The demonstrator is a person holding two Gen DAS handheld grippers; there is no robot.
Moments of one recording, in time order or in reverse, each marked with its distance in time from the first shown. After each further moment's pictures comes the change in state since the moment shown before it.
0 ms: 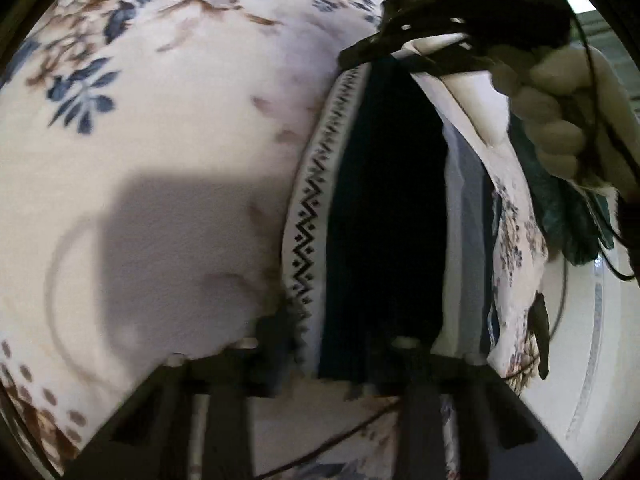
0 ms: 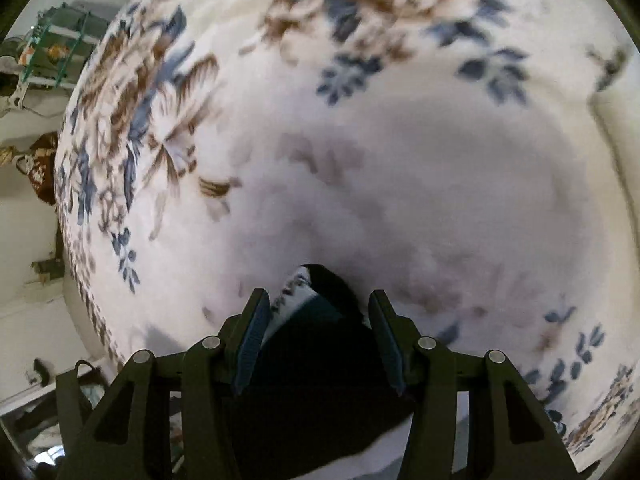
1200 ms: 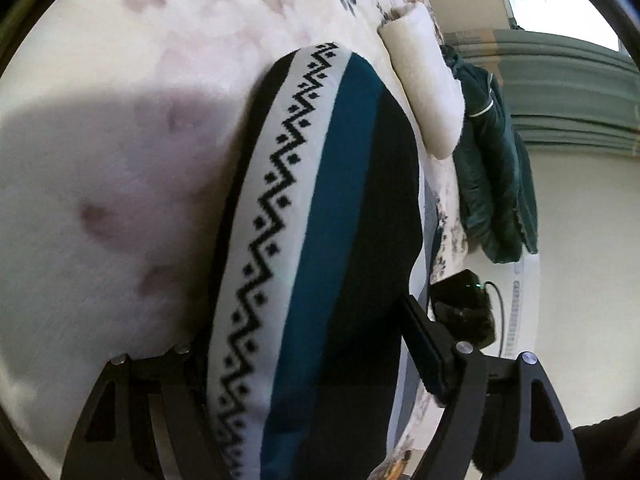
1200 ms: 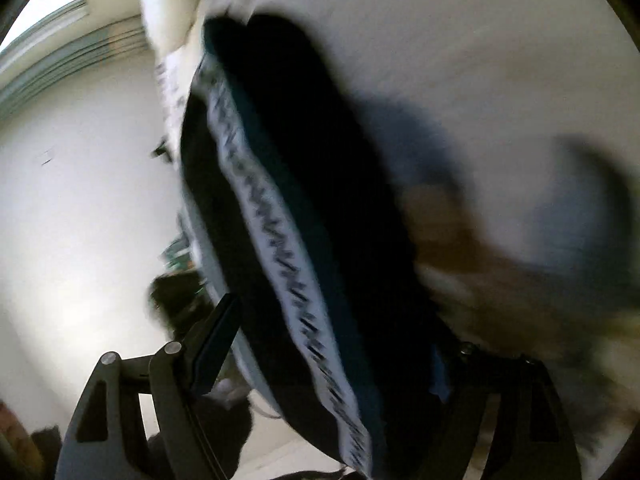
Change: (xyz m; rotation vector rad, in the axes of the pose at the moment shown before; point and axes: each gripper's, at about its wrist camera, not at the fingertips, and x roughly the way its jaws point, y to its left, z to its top) left arm 0.066 0.007 0.092 -0.059 0.179 -0.388; right arm 0.068 -0.255 -0.315 0.763 -0.310 0.948
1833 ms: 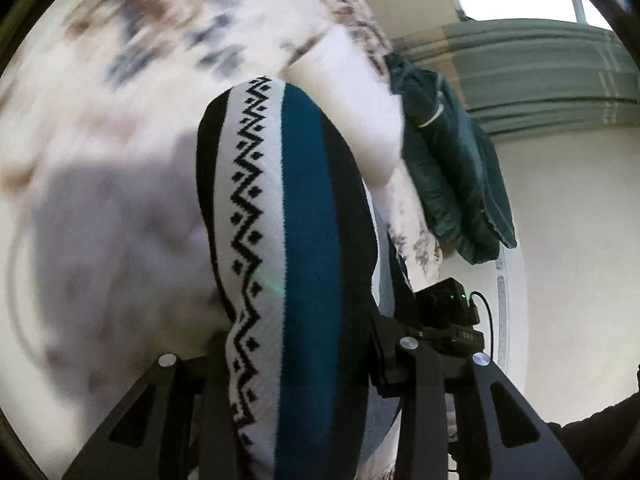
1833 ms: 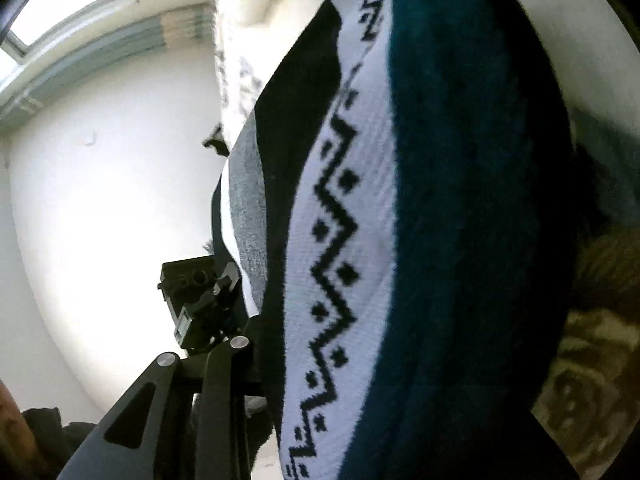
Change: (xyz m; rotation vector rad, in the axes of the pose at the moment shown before) left arm -0.014 -0.079 0.045 0.174 -0.072 -0.043; right arm 0.017 0.074 0.008 -0.096 -0.084 0.128
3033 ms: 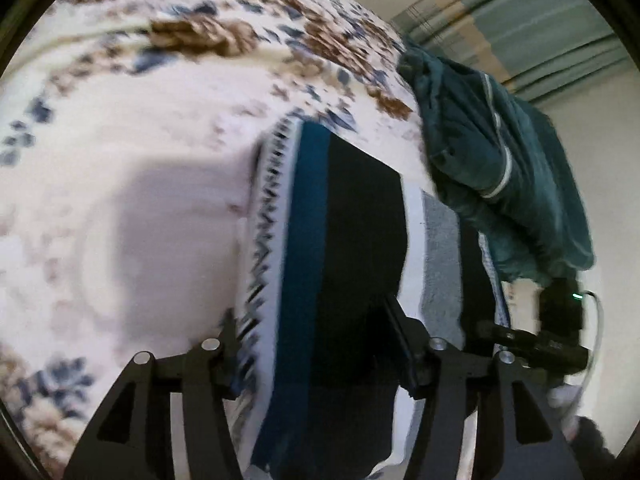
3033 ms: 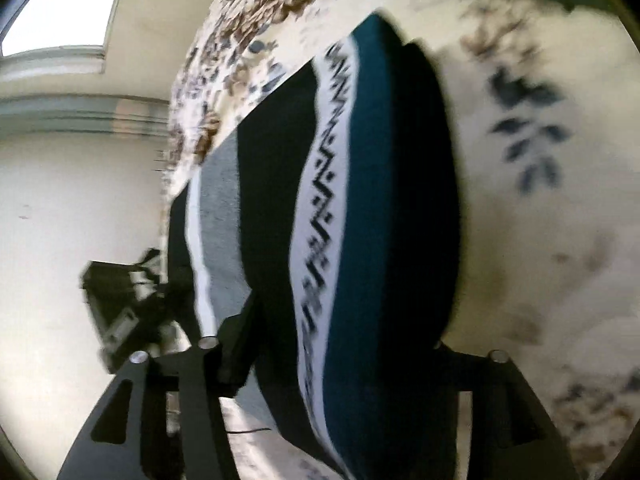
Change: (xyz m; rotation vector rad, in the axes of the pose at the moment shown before) left arm 0.152 -0.080 0.308 0.252 0.063 0.327; right arm -0.107 0.154 0.326 -0.075 -0.388 -0.527
